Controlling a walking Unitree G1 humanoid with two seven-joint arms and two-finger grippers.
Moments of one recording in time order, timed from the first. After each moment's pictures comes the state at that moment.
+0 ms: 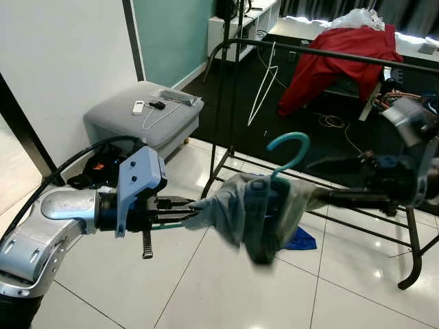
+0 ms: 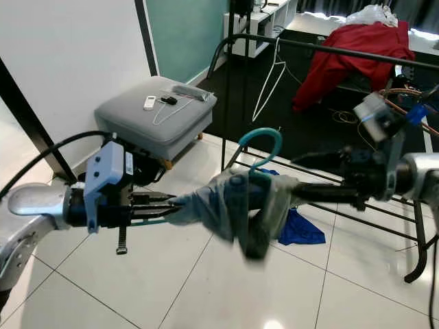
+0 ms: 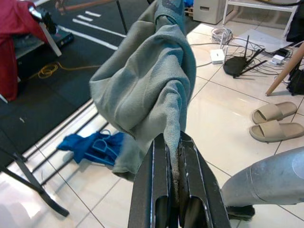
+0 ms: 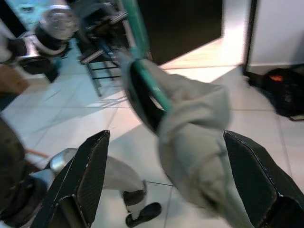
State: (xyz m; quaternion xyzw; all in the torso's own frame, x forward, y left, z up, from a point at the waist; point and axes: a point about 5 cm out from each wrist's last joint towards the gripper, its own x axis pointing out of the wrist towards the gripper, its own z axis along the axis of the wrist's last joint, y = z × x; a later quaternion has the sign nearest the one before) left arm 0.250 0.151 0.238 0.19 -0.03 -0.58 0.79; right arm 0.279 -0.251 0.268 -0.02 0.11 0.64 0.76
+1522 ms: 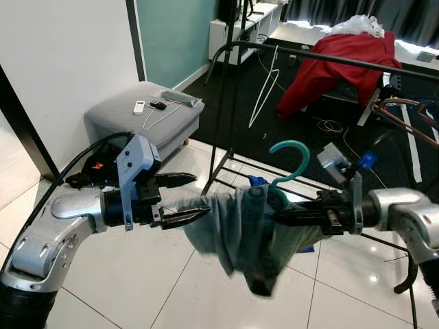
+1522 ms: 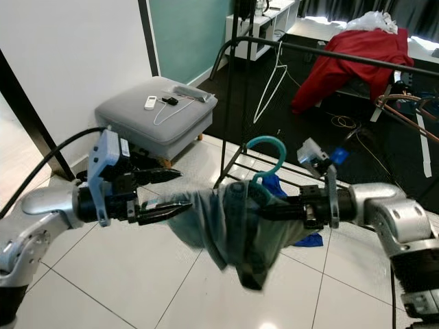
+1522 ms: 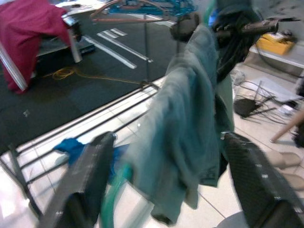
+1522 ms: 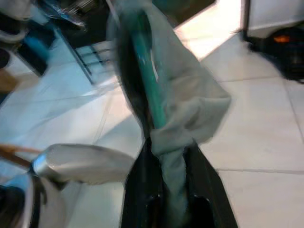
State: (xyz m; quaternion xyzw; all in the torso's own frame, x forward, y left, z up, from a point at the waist) left arm 0.269 0.163 0.216 0.08 -0.02 -0.52 0.85; right arm 0.292 -0.219 0.200 0.00 0.17 0.59 0.79
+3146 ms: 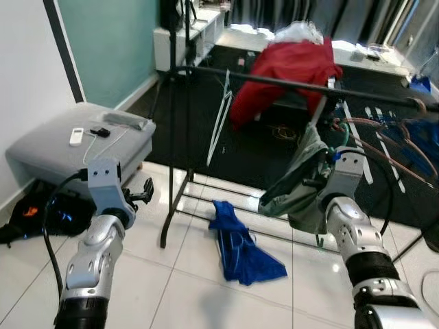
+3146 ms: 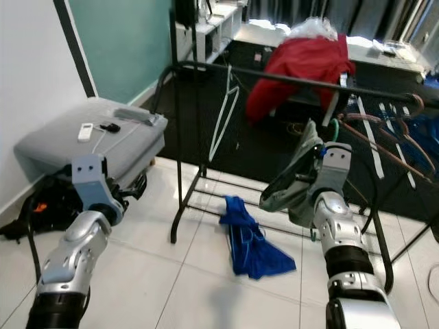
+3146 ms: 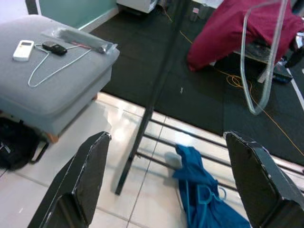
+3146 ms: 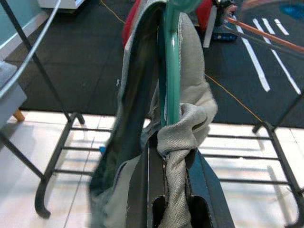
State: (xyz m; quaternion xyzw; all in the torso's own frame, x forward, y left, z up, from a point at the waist) left arm 0.310 0.196 0.132 -0.07 0.03 0.01 1.00; right arm 0.359 -0.234 0.128 0.04 0.10 -0.10 0.99
